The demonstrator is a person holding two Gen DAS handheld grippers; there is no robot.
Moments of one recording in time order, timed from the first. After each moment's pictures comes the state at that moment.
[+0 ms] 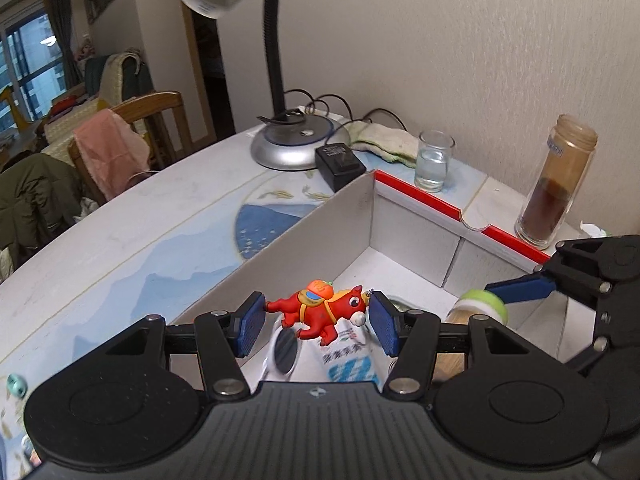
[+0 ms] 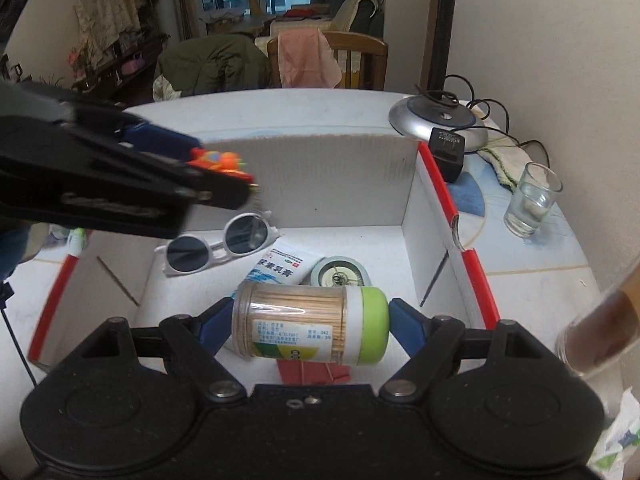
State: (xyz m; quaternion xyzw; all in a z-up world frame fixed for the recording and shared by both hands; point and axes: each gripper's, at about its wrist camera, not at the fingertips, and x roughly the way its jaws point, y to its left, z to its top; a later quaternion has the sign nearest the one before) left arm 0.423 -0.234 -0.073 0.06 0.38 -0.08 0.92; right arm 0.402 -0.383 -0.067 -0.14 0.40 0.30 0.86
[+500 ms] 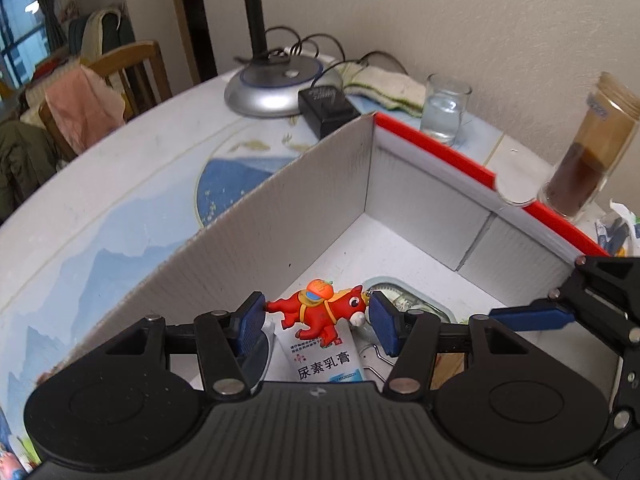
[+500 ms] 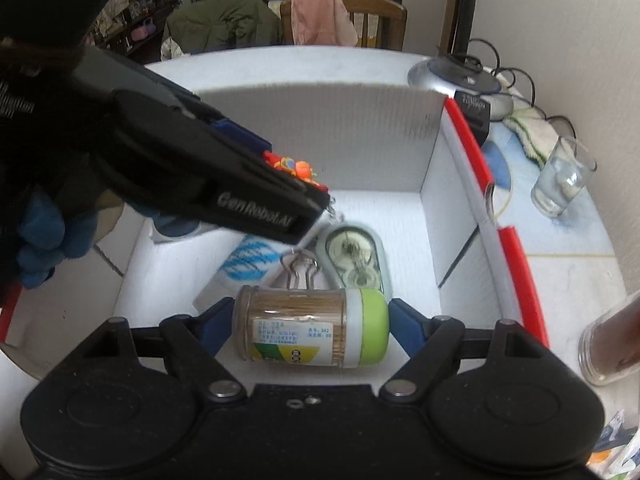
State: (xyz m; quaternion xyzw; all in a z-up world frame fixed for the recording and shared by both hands) left arm 0.477 -0.249 -0.122 0.05 0.46 -0.09 0.88; right arm 0.418 -0.375 -0.093 -0.16 0.44 0.31 0.83
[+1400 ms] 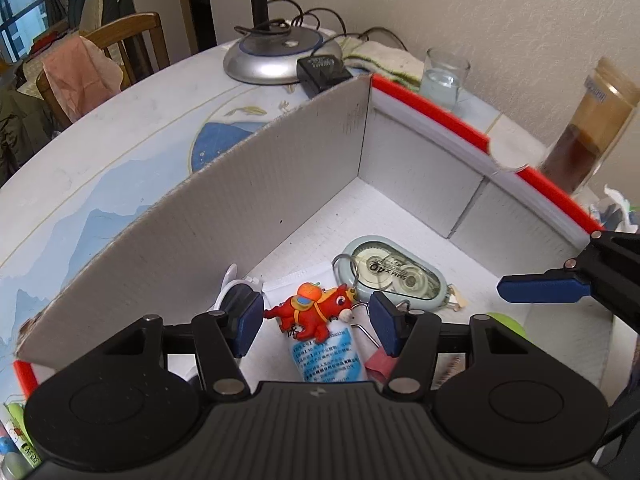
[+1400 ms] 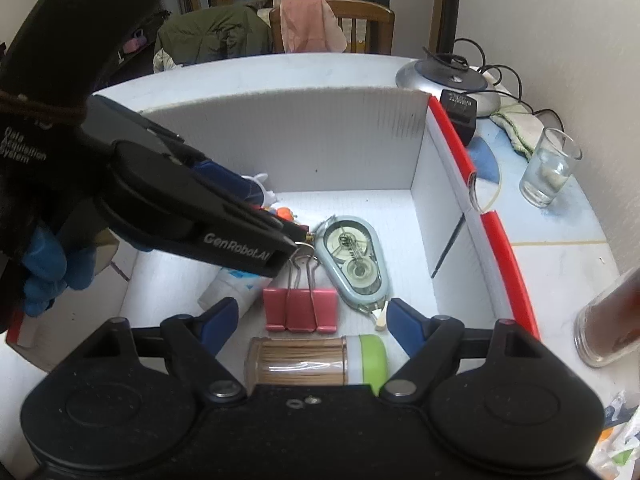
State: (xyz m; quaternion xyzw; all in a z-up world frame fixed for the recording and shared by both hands) left arm 0.460 -0.248 -0.123 0.04 0.48 -0.09 0.87; right arm 0.411 -0.384 -0.085 -0.14 0.44 0.30 0.84
